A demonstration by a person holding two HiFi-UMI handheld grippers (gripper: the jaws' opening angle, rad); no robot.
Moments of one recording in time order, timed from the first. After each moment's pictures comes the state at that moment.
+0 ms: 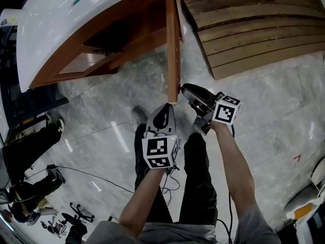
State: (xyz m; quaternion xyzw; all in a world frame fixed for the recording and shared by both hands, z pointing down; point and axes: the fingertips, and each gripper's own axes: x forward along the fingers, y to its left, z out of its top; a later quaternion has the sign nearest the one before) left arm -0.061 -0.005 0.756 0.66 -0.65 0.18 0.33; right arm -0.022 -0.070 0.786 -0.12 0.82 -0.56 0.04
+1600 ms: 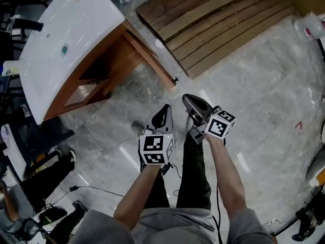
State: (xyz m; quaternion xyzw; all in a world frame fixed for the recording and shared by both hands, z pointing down) left arm 0.034 -0.027 0.652 0.78 -0.52 0.19 0.30; right arm 0.098 -0.055 0.669 -0.31 0.81 -0.49 0.10
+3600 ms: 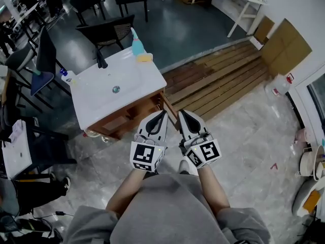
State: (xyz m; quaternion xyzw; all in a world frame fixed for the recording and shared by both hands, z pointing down) left arm -0.078 -0.023 0.213 0.87 -0.49 0.00 0.03; right arm -0.027 -0.024 0.205 -0.42 0.90 -0.05 0.08
